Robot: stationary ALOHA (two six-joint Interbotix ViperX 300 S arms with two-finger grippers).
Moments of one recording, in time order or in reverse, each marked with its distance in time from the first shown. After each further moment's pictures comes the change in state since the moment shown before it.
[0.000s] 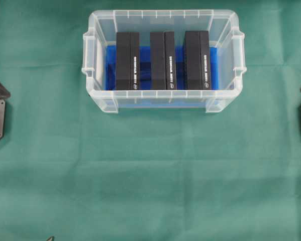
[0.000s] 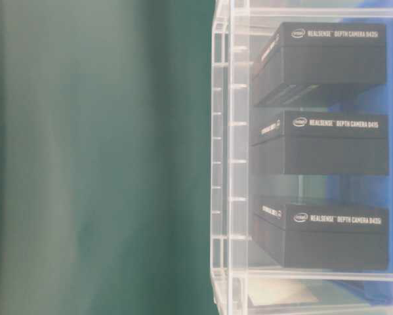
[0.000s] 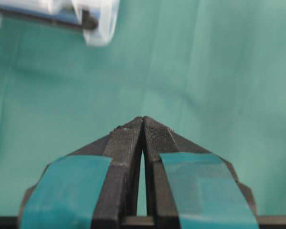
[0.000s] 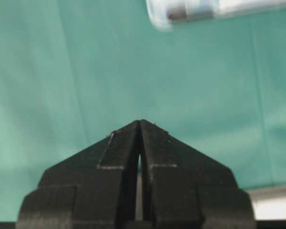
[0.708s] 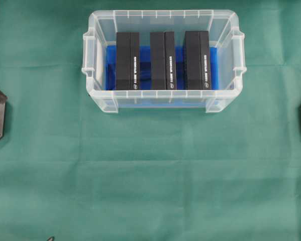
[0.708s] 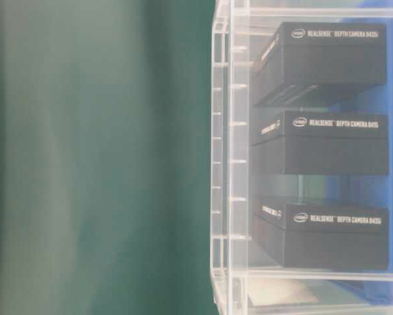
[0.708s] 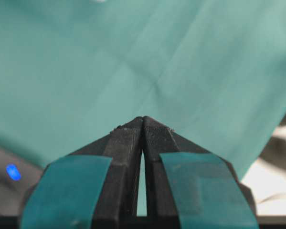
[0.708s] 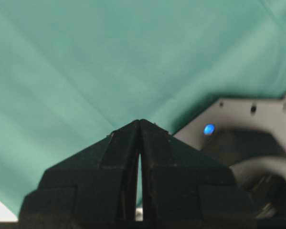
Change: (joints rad) left arm -0.009 0.031 -0.009 0.032 0.075 -0.607; right arm 0.000 0.084 -0.028 -0.069 0.121 0.638
